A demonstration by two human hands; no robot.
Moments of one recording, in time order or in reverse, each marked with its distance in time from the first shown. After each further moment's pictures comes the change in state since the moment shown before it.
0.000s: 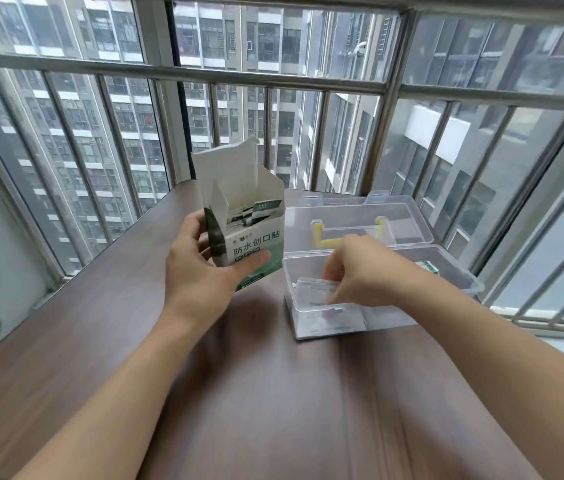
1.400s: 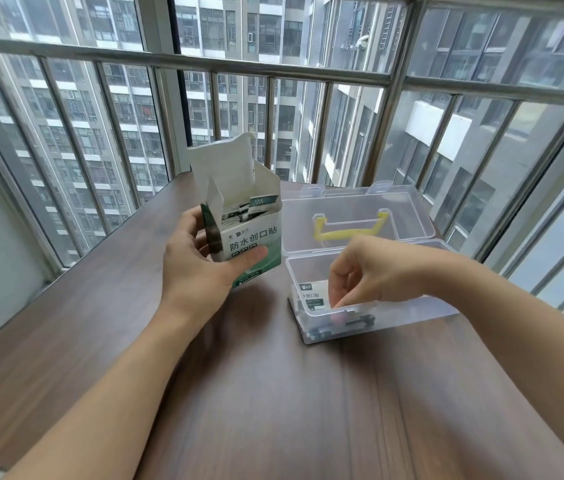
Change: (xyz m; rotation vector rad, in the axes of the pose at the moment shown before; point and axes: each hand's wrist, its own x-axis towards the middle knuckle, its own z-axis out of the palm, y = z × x) left_hand -0.002 -0.007 -0.004 -0.042 -0.002 -0.022; right_hand -0.009 0.022 -0.012 0.242 -0.302 -0.201
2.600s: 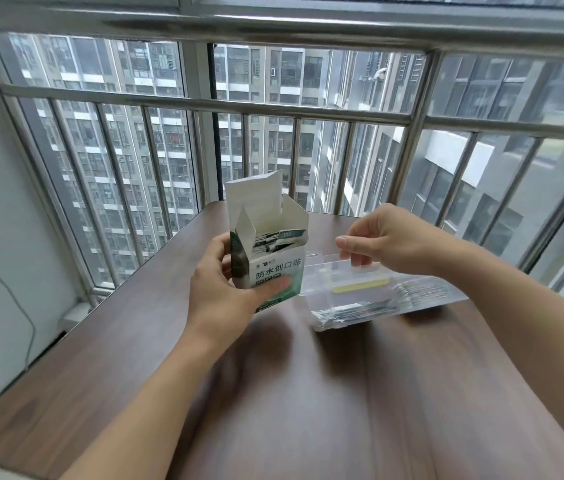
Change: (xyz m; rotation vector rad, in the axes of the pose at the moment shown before) left_hand 0.004 0.011 -0.011 0.078 0.006 0.003; right_hand 0.023 -0.022 -0.046 0.121 0.408 -0.049
